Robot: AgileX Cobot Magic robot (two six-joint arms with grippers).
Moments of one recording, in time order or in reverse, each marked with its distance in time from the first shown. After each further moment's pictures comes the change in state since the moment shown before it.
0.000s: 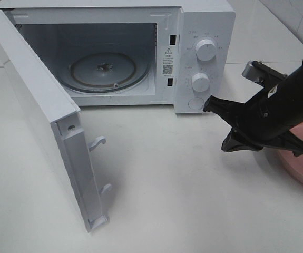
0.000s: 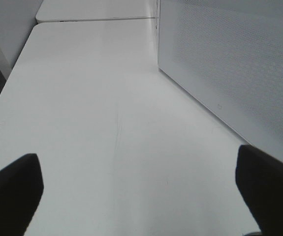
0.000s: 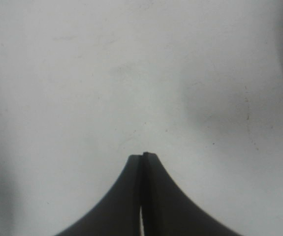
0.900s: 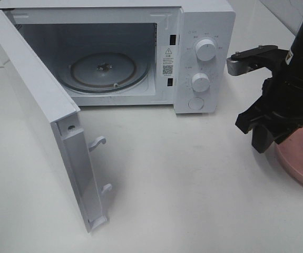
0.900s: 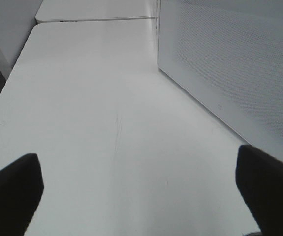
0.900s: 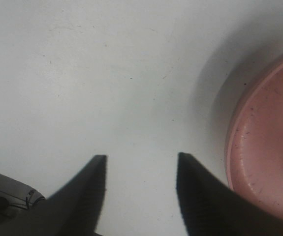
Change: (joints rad) left arm 0.000 0.000 0.000 0.000 0.000 0.000; right arm -0.010 -0.001 -0.269 -0.299 0.599 -0.528
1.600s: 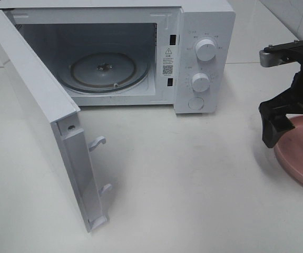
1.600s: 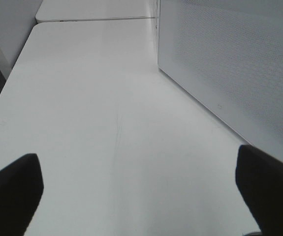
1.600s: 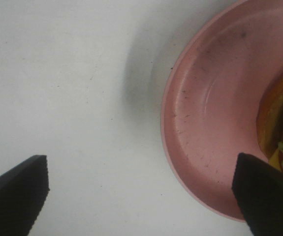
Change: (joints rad) left arm 0.000 0.000 0.000 0.000 0.000 0.000; right arm -0.156 0.010 0.000 -0.059 -0.021 0.085
